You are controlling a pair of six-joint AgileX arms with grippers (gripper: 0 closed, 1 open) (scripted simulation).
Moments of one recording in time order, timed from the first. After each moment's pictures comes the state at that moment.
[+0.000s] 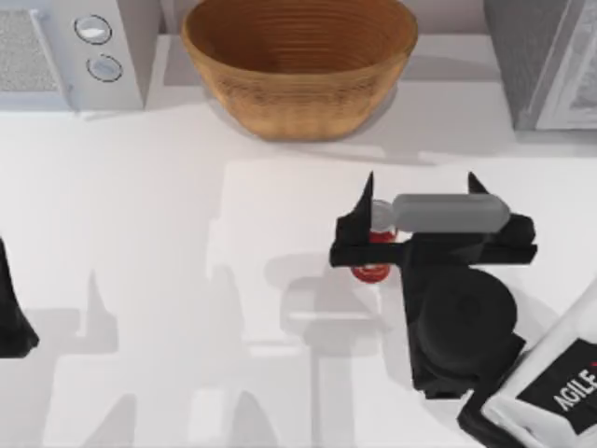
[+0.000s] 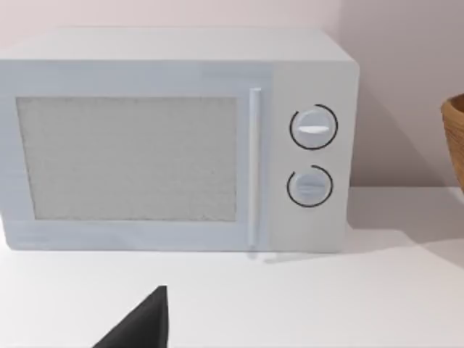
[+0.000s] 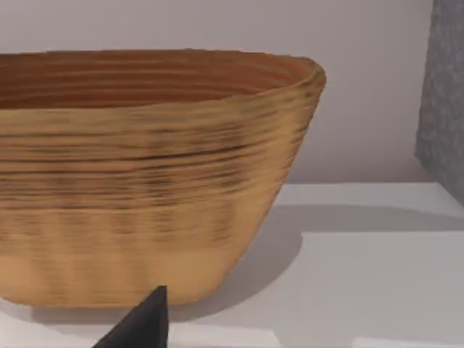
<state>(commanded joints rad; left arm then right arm) 0.00 0.00 0.00 0.00 0.00 0.00 0.85 2.04 0.57 1.48 0.88 0.02</state>
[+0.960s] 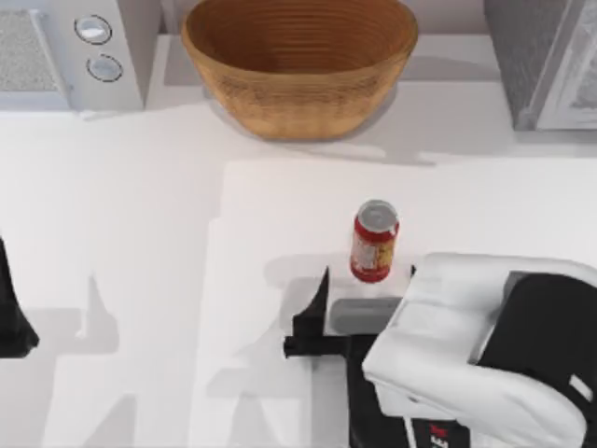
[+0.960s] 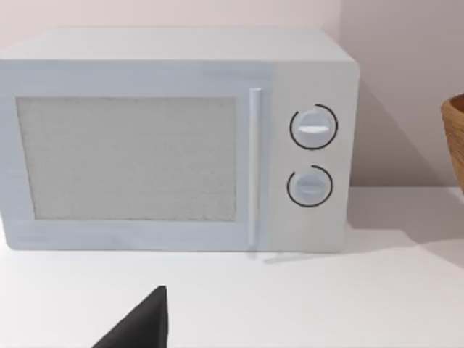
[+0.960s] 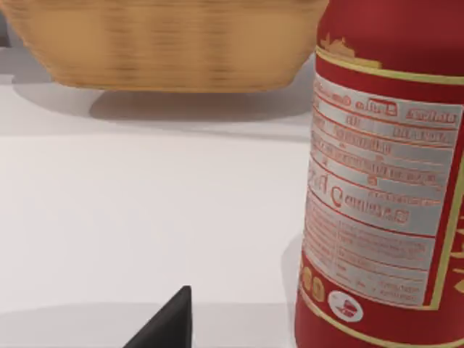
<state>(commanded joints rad) 0.00 0.00 0.00 0.00 0.00 0.00 1.01 2.52 0.72 1.76 1.04 0.03</state>
